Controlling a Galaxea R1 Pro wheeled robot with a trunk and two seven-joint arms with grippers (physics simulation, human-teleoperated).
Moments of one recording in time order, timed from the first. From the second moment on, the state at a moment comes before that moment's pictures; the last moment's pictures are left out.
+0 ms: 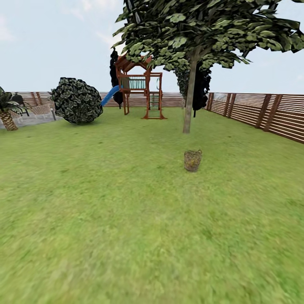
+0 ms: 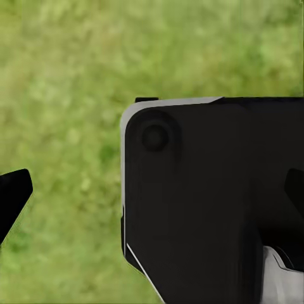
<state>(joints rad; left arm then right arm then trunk) -0.01 0.02 0.01 -0.03 0.00 -0.35 -0.01 0.00 0.00 -0.12 0.00 -0.01 0.00 0.03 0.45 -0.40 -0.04</state>
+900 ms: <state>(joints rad) -0.01 0.02 0.01 -0.03 0.00 -0.34 -0.01 0.00 0.02 -0.12 -0.01 -0.02 0.00 0.03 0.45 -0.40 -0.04</state>
